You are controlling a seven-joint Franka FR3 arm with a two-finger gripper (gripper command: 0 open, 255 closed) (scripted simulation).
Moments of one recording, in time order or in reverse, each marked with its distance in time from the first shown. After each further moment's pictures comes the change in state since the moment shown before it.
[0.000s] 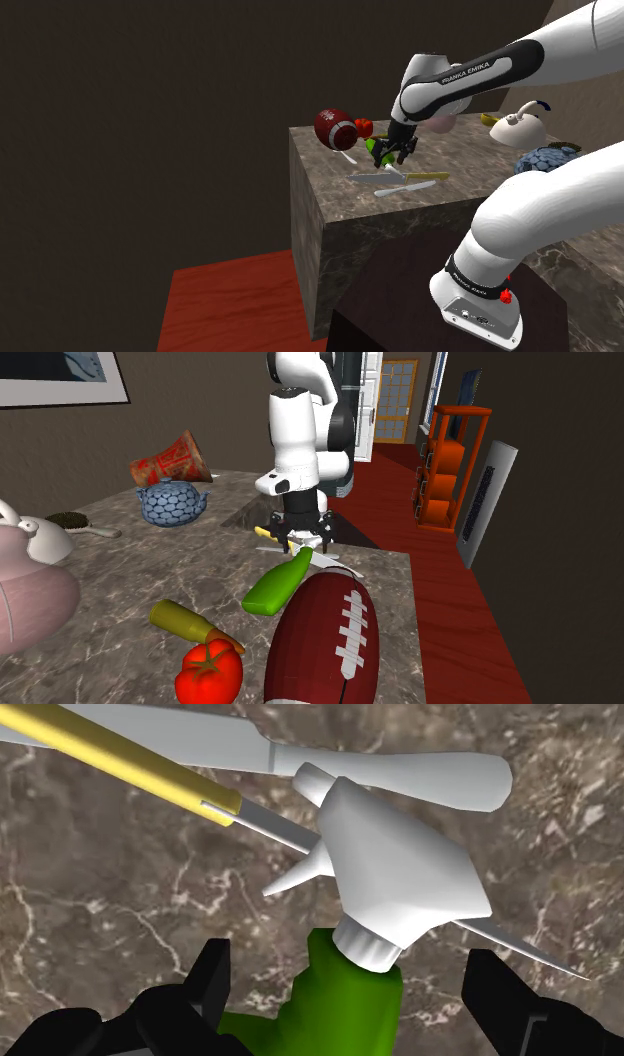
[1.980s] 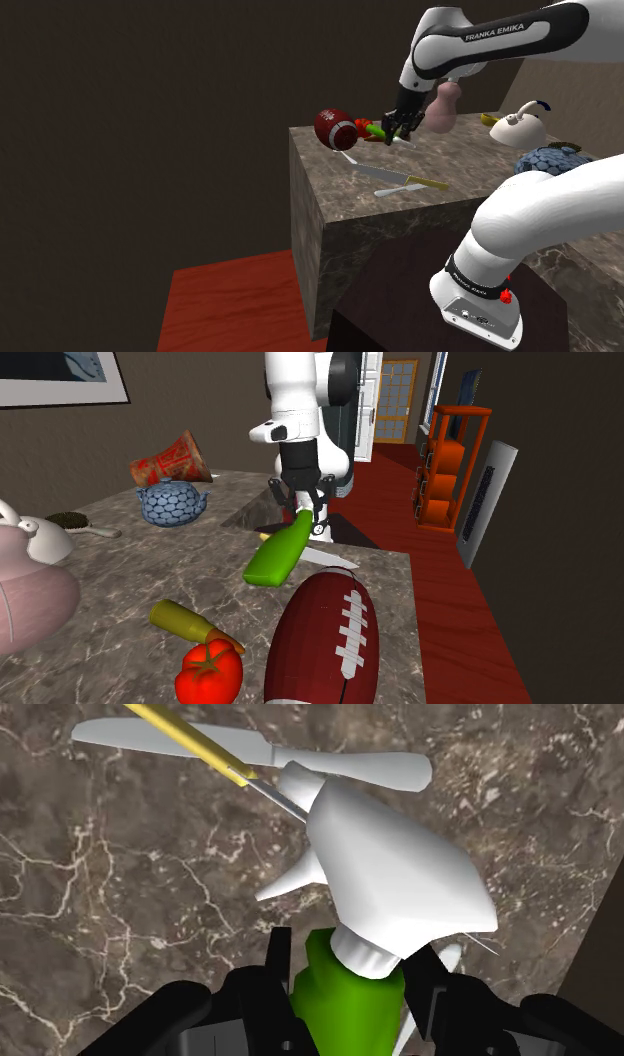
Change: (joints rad) arm -0.001 -0.109 0.036 0.176 0.009 -0.283 0.021
